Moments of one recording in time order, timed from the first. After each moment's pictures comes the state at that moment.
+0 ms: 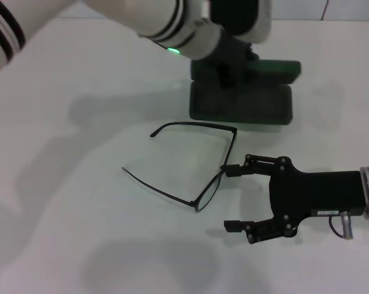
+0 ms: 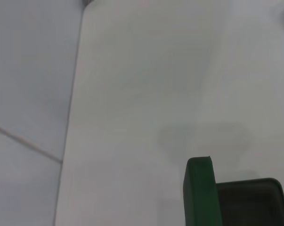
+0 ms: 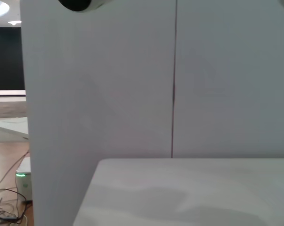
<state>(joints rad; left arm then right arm) -0.91 -2.09 1.58 0.98 2.36 0.98 -1.76 0.56 2.02 -1.42 -0.44 -1.40 -1.53 0.87</state>
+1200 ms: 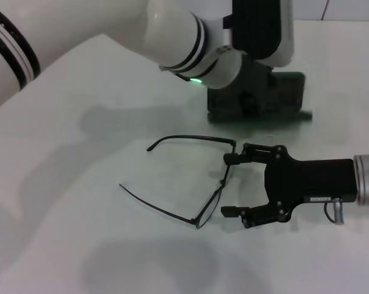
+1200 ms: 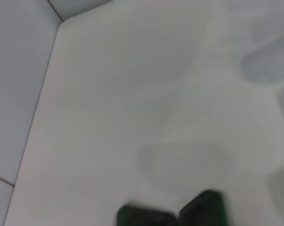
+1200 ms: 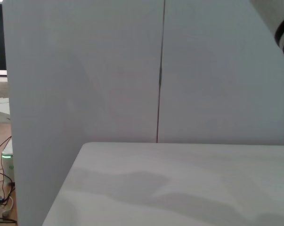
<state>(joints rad) -0.89 -2.10 1.72 0.97 2.23 0.92 -1.87 0.60 2.02 -1.43 -0.44 -1.41 -1.45 0.88</state>
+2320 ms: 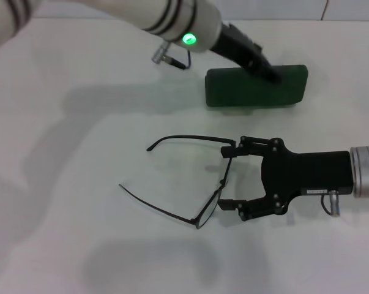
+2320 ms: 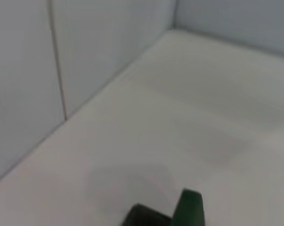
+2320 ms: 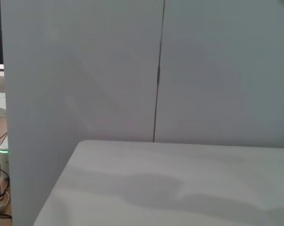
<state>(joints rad) -1.08 -2.07 1.42 0.58 2.05 0.93 -2.11 0.62 2.02 -1.43 -0.44 -1.40 -1.44 0.87</state>
